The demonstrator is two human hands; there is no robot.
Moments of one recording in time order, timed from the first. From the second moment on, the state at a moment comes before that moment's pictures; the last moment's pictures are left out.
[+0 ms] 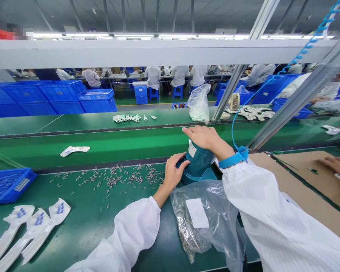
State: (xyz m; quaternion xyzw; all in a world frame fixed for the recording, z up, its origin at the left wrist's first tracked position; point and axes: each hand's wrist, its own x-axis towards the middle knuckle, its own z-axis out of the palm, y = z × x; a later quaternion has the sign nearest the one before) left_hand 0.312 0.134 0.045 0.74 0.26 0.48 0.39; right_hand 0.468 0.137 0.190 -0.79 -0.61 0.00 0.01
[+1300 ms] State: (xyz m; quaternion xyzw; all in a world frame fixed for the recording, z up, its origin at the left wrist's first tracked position) left_hand 0.309 0.134 0.051 0.75 0.25 0.47 0.39; right_hand 0.466 0.137 0.192 -0.79 -0.61 0.00 0.01
